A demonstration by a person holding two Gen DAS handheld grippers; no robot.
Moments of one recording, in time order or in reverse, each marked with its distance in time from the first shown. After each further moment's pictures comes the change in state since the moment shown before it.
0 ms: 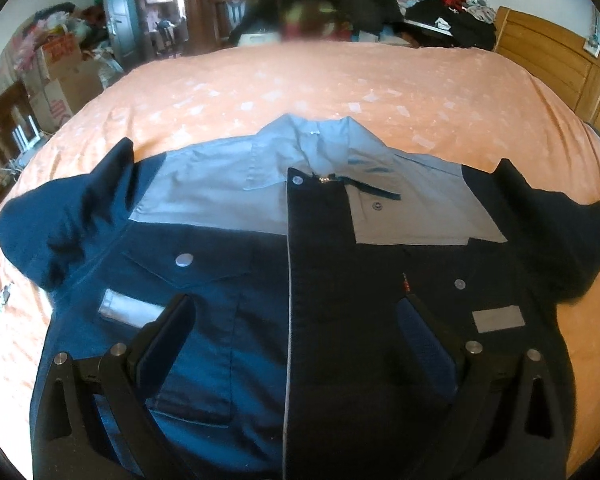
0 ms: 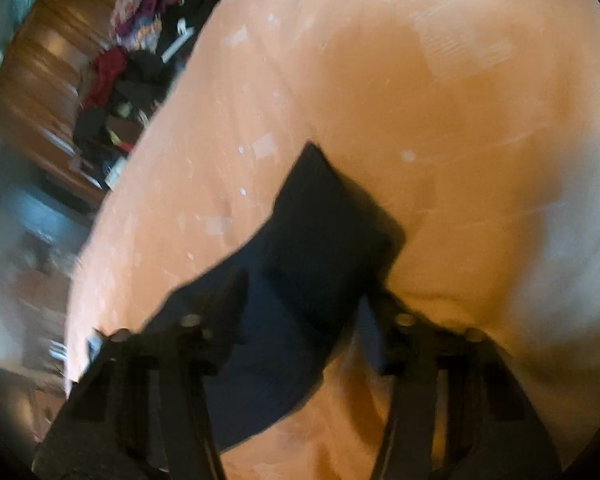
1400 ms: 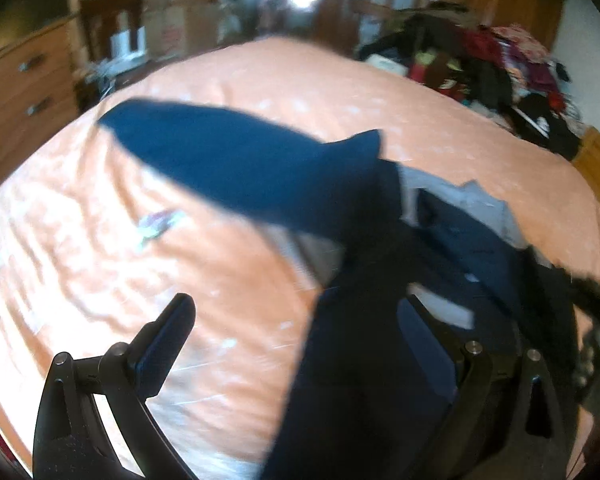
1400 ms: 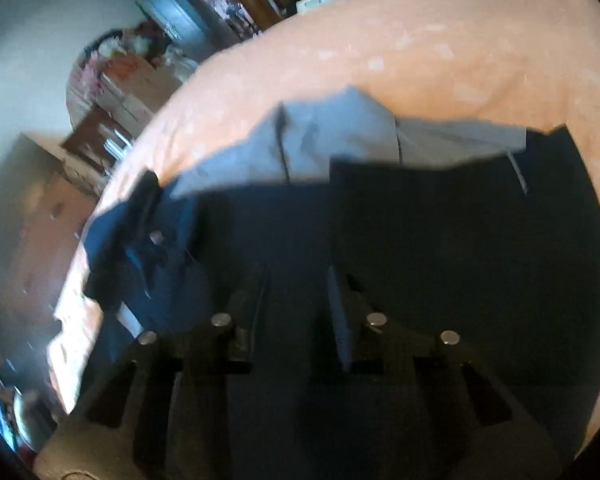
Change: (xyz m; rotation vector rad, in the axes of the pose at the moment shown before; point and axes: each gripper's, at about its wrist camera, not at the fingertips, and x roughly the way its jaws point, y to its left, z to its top) left arm -0.052 0.292 -0.065 -0.413 -0.040 0.110; right arm 0.101 0.426 -0.327 -0.622 0.279 0.311
